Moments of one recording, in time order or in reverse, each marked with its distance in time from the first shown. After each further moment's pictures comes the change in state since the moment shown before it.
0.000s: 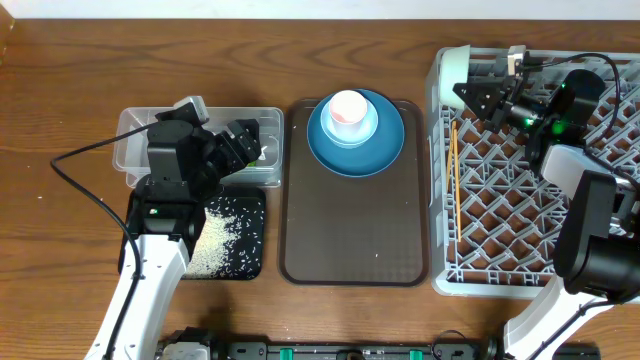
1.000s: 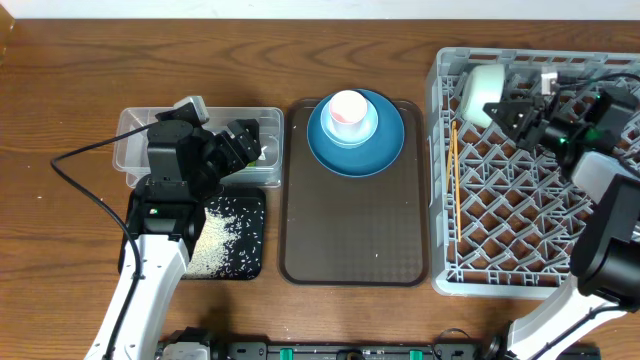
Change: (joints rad) left arm 0.000 0.000 0.000 0.000 0.000 0.000; right arm -0.165 0.000 0.007 -0.344 -0.180 -0.185
